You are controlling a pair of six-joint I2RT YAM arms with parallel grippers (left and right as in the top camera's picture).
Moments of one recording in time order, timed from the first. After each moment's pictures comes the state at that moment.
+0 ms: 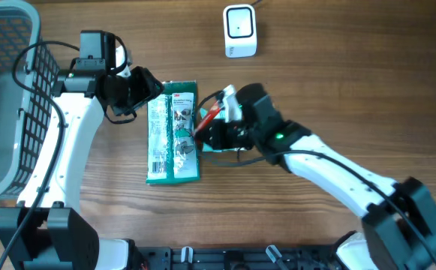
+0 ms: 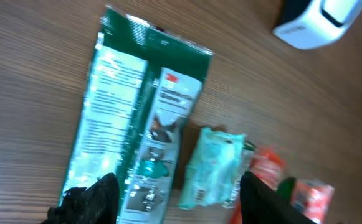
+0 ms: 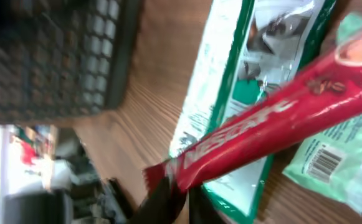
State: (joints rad) left arm -0.04 1.59 1.35 -0.91 0.30 -0.51; right arm 0.66 1.62 0.94 -0.07 -0.58 0.66
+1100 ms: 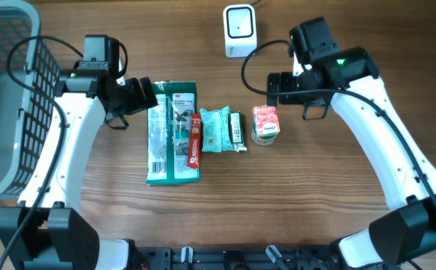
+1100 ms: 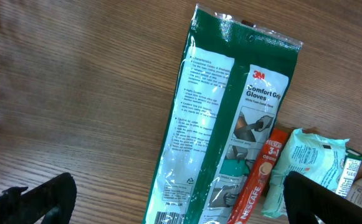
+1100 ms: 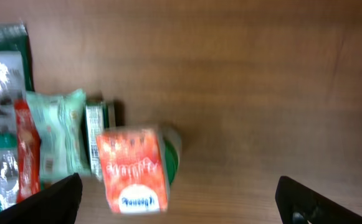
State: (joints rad) left arm -0.05 1.59 1.35 -1.01 0.02 -0.38; right arm 0.33 1.67 1.56 -1.11 0.03 0.30
